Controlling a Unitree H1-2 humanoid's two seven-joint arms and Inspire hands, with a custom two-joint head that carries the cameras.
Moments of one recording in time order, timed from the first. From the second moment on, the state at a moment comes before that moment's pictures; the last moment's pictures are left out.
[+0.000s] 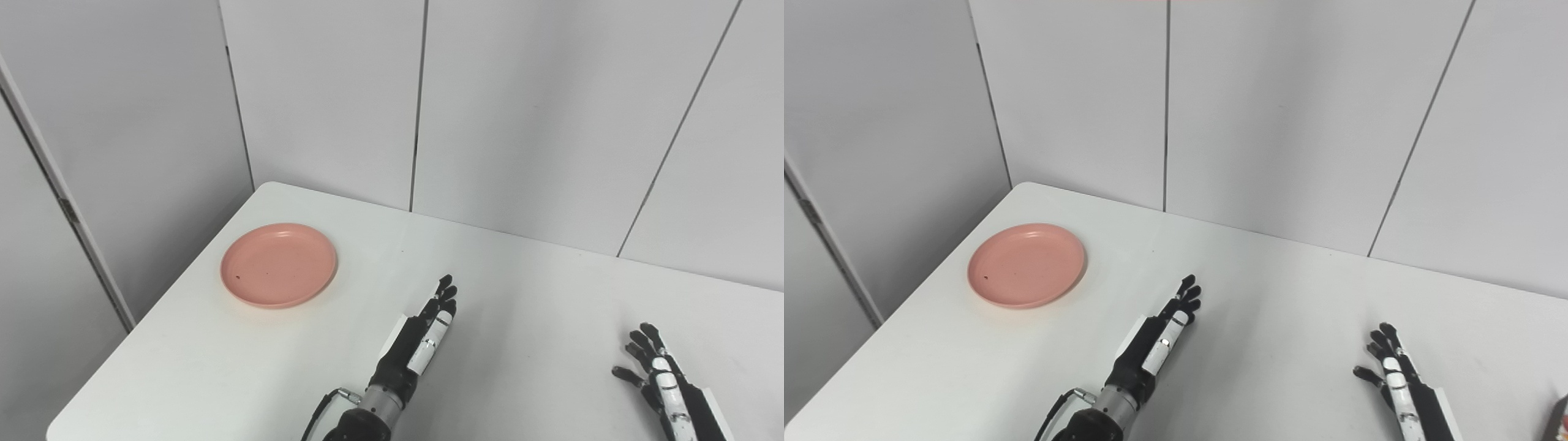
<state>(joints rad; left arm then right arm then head) -0.23 -0.05 -0.11 0.08 0.03 0.02 -0.03 -0.27 -0.20 0.03 0.23 0.09 -0.11 0.19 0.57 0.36</state>
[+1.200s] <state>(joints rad) -0.36 0.04 0.21 -0.38 -0.07 0.17 0.06 -0.31 -0.21 0.01 0.28 0.11 -0.12 0.23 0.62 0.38</state>
